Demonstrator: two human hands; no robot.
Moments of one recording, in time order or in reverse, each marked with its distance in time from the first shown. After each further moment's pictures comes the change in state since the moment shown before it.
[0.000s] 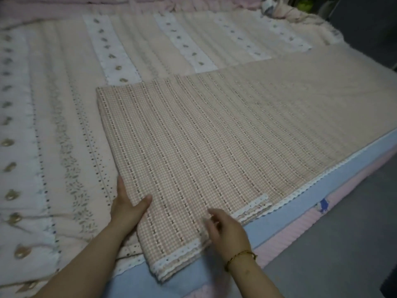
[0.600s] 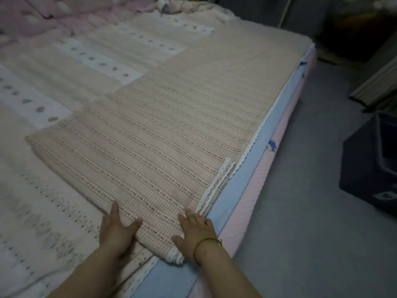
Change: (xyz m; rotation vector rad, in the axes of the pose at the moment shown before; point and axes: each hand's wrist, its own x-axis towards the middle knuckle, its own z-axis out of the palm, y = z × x) left_hand 0.008 0.002 -0.018 0.506 -0.269 0.075; right_hand -0.026 -0.022 0.068 -0.226 -0.277 0.211
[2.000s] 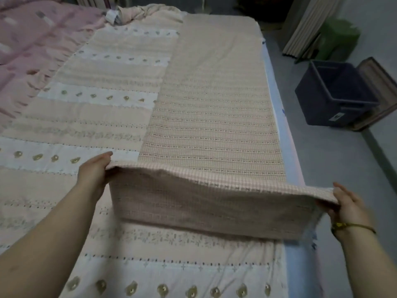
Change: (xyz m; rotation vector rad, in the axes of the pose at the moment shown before) left_hand 0.191 0.069 -0.371 -0.582 -0.235 0.179; right_hand -0.114 -0.221 -0.016 1.754 1.568 0.681
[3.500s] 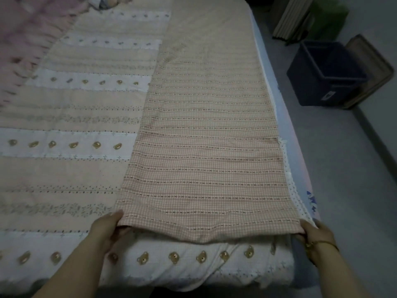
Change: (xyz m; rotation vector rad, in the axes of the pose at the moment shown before) left_hand -0.047 -0.136 -0.082 0.060 -0.042 -0.441; right_hand -0.059 0.154 -0.053 -0.230 0.047 0.286
